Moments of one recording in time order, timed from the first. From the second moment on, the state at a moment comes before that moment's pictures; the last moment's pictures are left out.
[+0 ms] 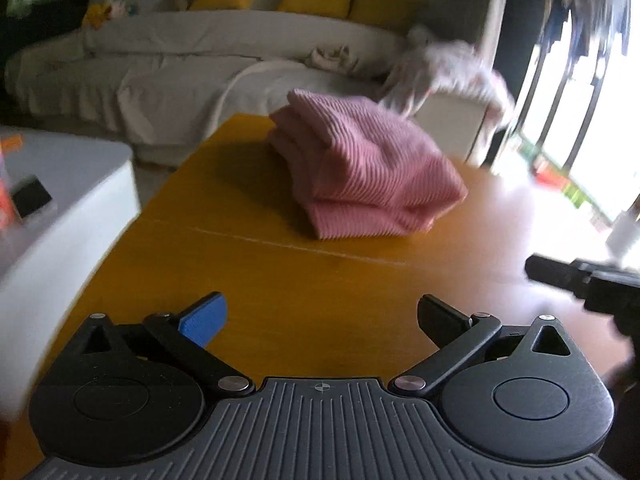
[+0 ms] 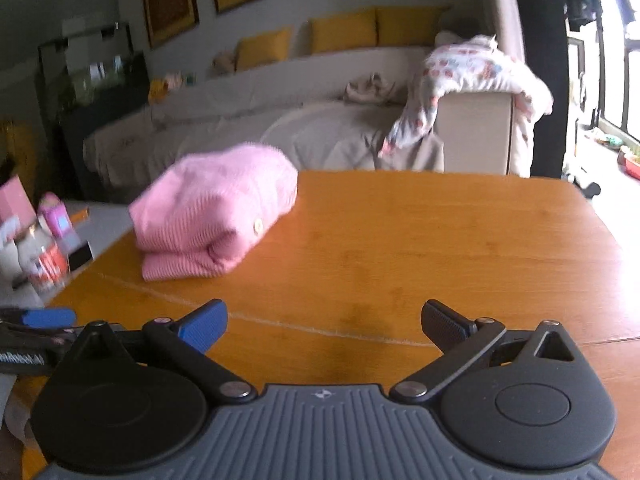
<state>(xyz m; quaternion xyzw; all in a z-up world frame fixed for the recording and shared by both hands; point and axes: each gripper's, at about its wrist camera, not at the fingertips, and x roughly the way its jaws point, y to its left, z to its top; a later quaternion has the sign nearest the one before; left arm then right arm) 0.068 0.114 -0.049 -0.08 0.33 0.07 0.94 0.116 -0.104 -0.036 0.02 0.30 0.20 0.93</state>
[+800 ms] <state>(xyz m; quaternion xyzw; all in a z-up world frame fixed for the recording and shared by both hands) 0.083 0.104 -0.055 -0.03 0.35 0.10 0.93 0.132 -0.082 -0.045 -0.07 0.35 0.19 0.91</state>
